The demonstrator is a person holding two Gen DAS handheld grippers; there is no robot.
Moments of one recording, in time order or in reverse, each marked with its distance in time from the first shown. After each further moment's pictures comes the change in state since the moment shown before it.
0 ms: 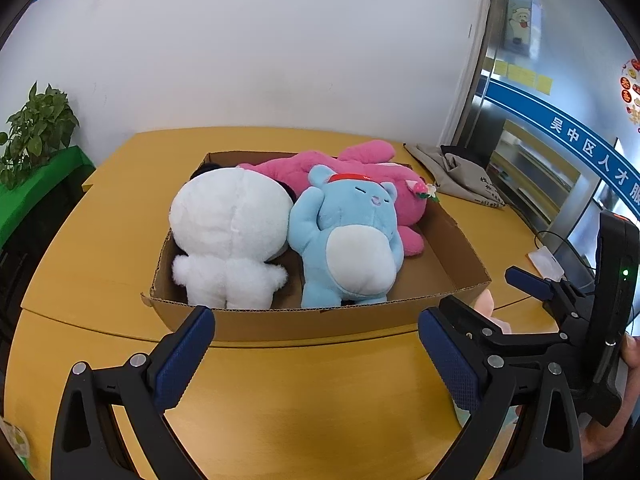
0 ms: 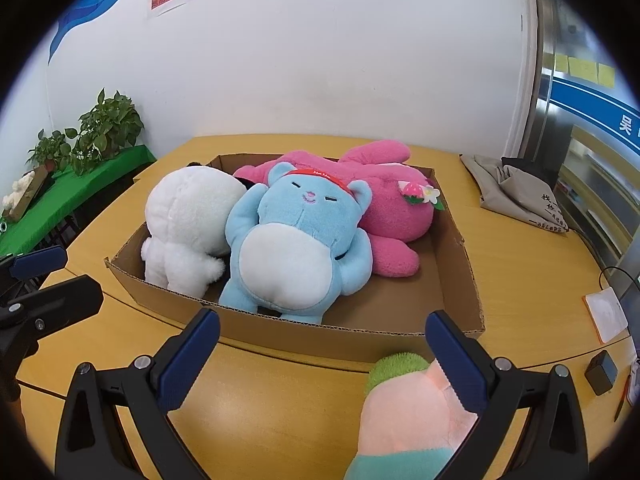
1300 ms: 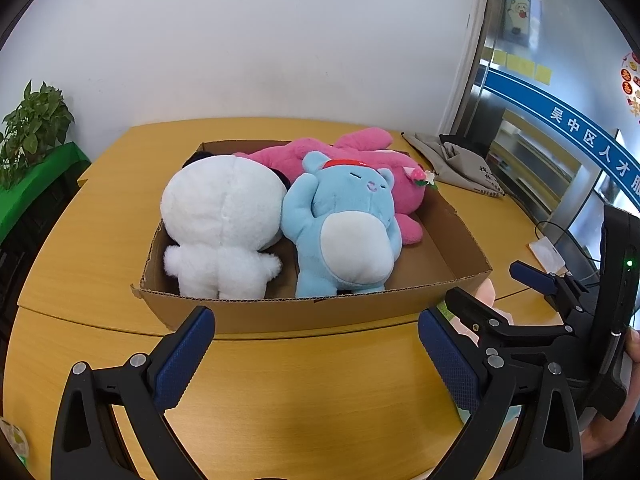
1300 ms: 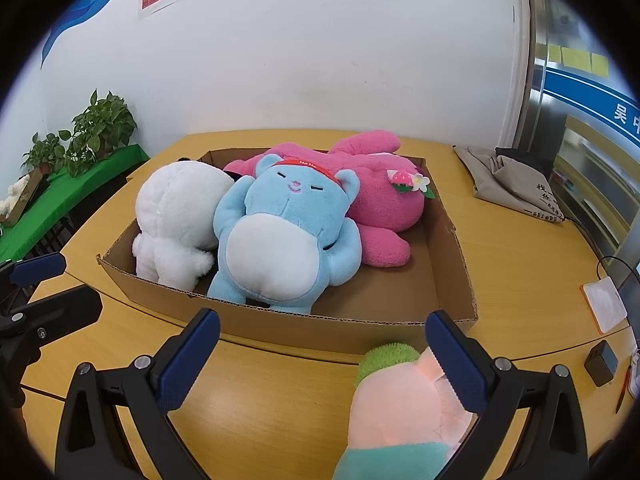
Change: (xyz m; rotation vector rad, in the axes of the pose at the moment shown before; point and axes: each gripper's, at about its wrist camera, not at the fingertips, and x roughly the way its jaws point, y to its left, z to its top) left arm 0.010 -0.006 -0.004 0.014 0.034 0.008; right arm 0.004 -0.010 -0.006 0.023 0.018 -0.012
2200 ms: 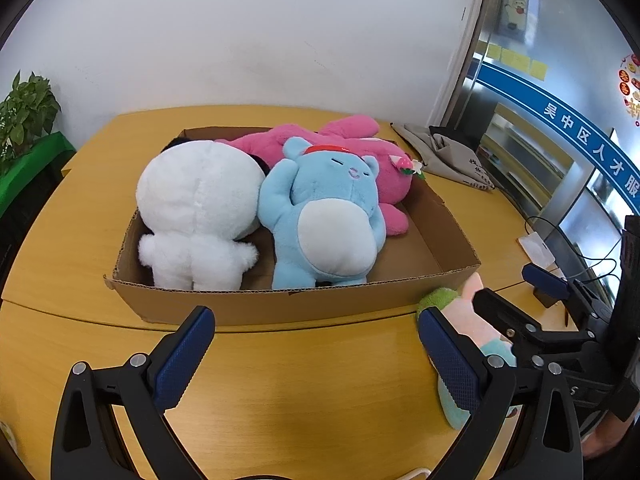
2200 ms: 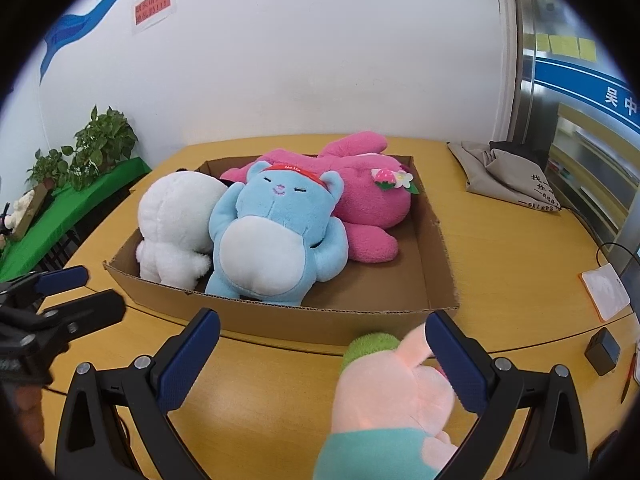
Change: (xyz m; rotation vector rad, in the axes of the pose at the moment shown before) left arm 0.018 -0.014 -0.003 -0.025 0.057 -0.072; right arm -0.029 -0.030 -0.014 0.040 -0.031 0.036
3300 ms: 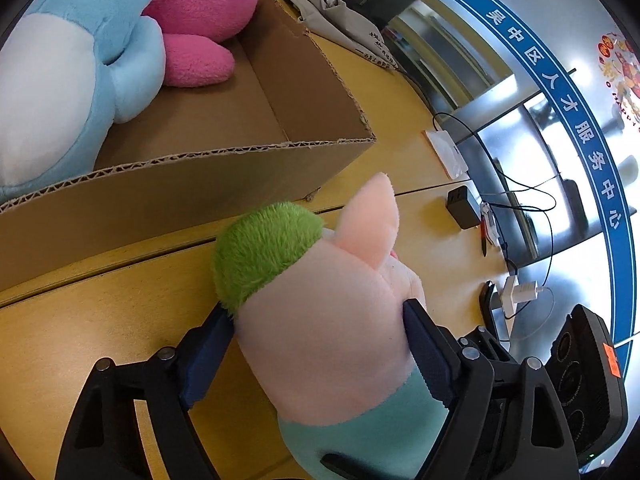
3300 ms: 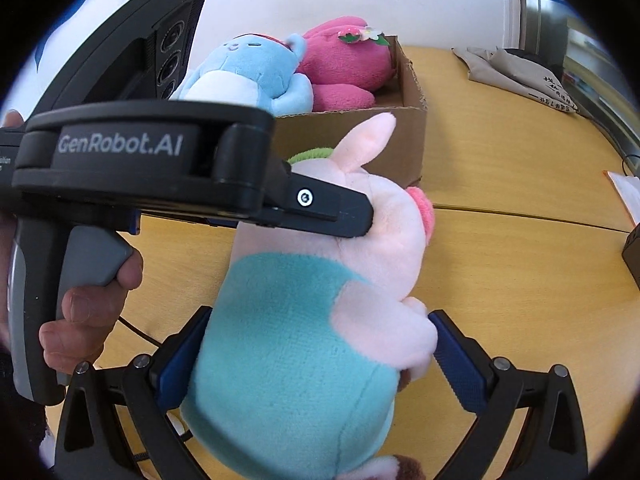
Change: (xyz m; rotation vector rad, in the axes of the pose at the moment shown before) left arm 0.164 -0.124 -0.031 0.031 0.449 -0.445; right arm 0.039 -0.058 -0.101 0.027 0.254 0.095
